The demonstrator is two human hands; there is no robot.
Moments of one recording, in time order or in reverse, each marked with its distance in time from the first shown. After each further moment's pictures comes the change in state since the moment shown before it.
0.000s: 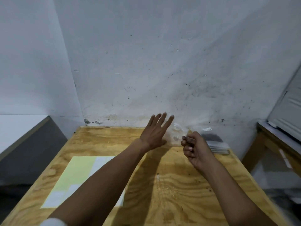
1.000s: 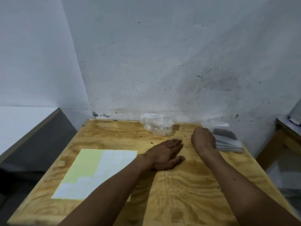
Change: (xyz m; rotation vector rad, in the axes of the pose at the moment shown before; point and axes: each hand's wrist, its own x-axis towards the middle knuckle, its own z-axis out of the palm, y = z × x) left_hand -0.055 0.022 0.035 -0.300 -0.265 0.137; right_hand 0.050 0.007 0.007 -1.866 0.446 -0.489
